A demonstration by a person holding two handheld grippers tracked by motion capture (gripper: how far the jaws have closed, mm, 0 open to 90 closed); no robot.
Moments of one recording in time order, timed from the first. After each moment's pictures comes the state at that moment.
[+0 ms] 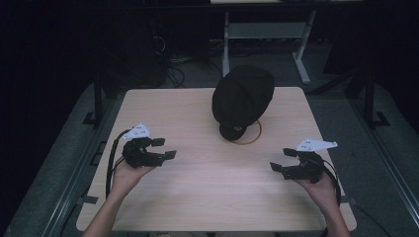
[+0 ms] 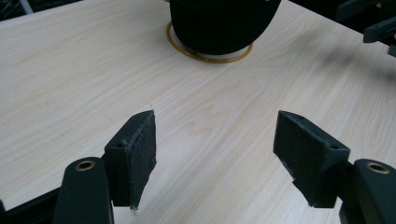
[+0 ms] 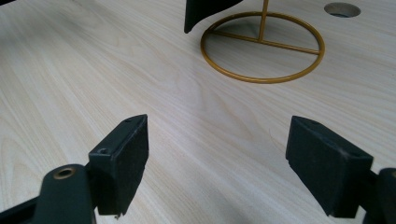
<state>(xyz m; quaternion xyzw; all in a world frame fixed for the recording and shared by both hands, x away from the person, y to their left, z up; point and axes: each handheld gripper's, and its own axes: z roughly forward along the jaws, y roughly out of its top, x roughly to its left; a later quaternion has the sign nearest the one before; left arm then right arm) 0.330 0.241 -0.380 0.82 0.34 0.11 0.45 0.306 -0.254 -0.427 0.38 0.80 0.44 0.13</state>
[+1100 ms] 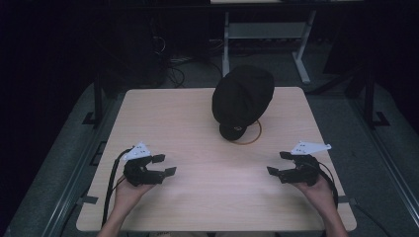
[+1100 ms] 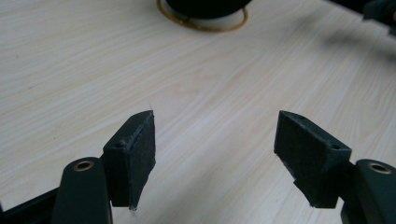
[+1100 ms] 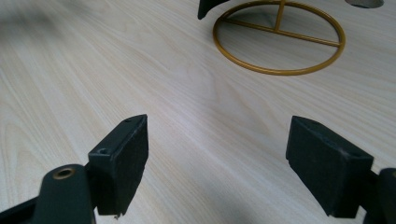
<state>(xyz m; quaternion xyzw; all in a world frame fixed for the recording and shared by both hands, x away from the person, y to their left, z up) 0.298 0.244 -0.423 0.82 0.34 0.11 0.45 0.302 -0.243 -0.433 0.37 0.81 0.43 0.13</state>
